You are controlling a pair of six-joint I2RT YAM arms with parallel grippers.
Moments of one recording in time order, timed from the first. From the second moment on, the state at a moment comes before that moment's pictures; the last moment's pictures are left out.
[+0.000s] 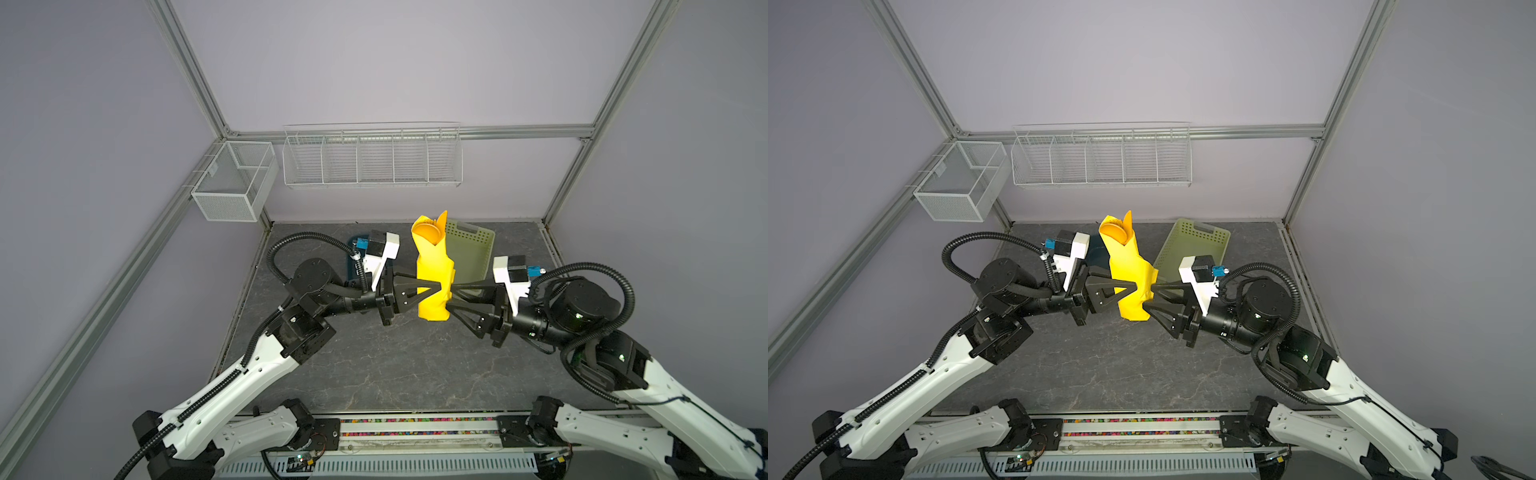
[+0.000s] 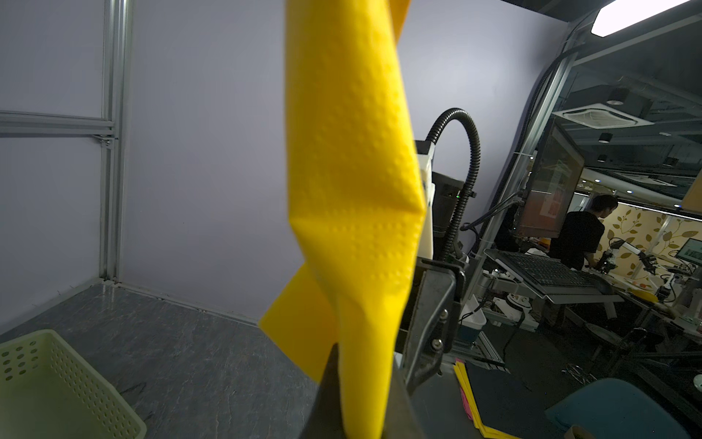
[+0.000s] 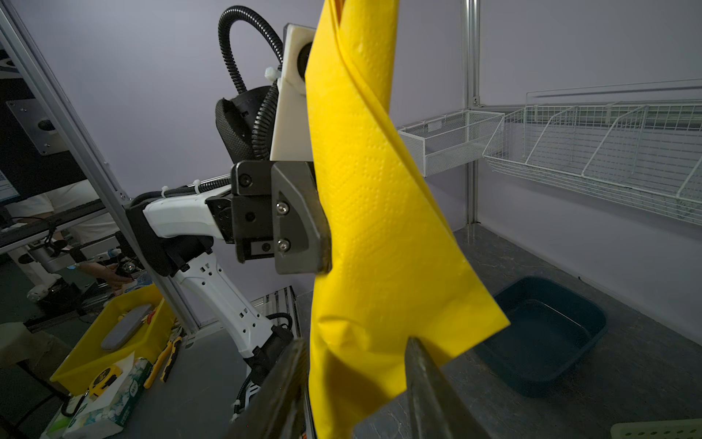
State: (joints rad) left arm -0.86 1.04 1.12 0.19 0.73 -0.45; right arm 0.96 0.82 1.13 -0.28 -0.30 0.20
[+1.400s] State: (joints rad) left arm -0.86 1.09 1.12 0.35 0.82 -0.56; right arm 0.96 0.90 1.13 -0.14 -0.46 0.29
